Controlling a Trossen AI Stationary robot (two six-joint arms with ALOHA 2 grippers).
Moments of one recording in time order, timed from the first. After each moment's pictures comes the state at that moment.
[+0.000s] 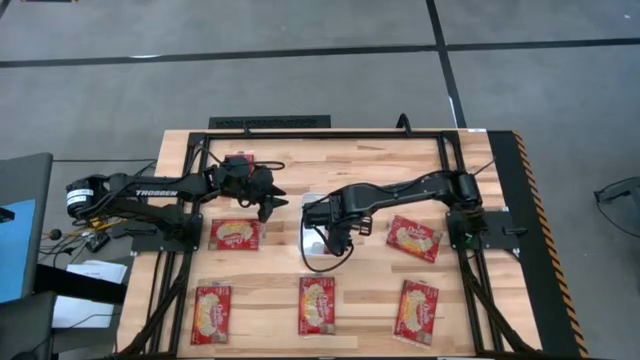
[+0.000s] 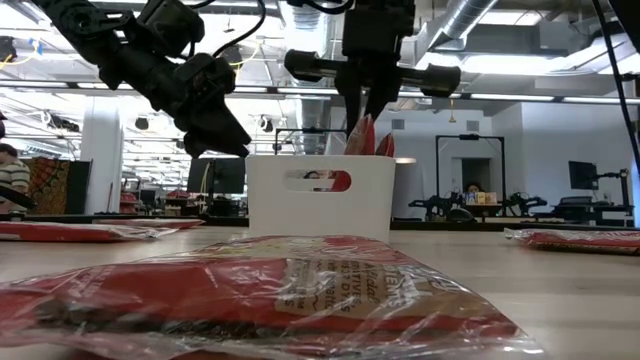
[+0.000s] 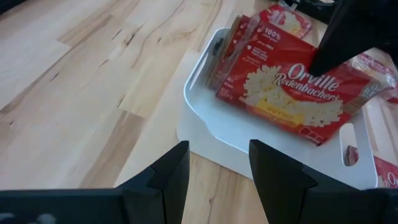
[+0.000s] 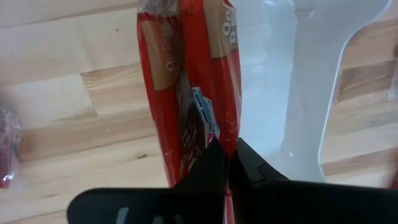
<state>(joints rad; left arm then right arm) 0.34 1.15 0.49 0.20 0.19 -0.24 0.09 2.04 1.79 -1.12 0.13 -1.34</state>
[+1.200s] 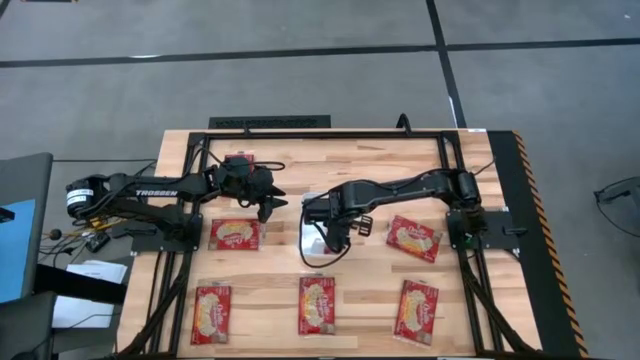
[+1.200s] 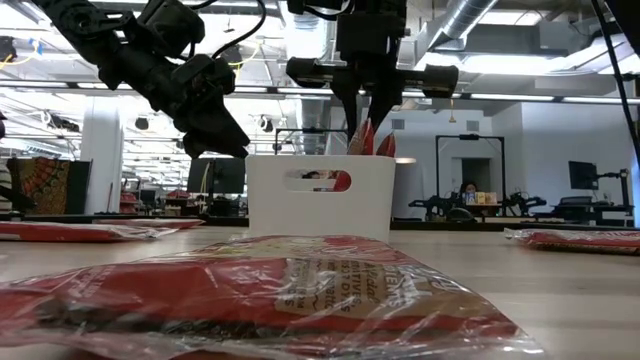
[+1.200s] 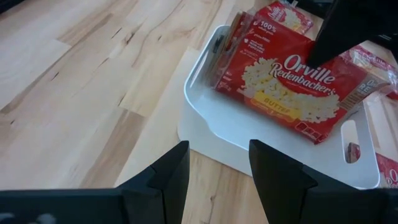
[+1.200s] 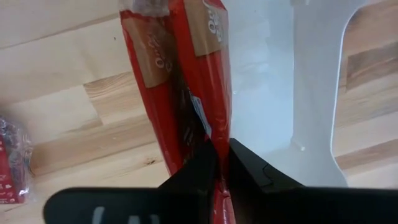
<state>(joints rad) 0.34 1.15 0.49 0.19 0.19 -0.23 0.06 2.04 1.79 -1.13 0.10 -1.26</state>
